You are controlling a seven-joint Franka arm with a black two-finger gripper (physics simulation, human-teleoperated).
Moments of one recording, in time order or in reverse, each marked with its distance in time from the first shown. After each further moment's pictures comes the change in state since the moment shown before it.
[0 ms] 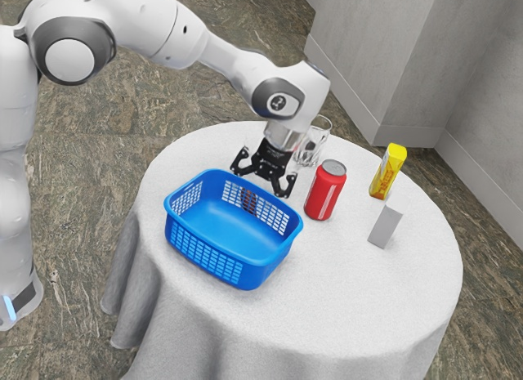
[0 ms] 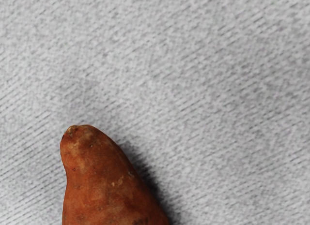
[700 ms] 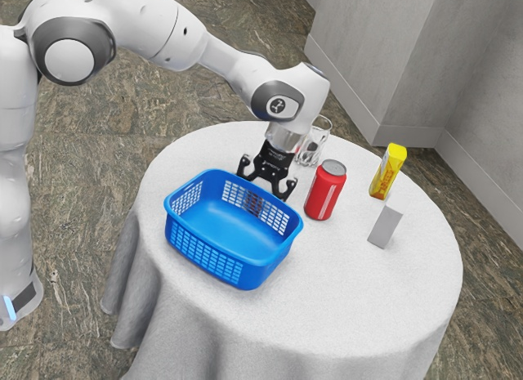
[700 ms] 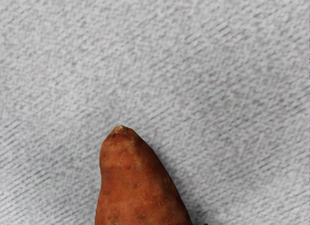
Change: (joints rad) arm -0.005 0.000 -0.004 -0.015 0.000 0.056 0.001
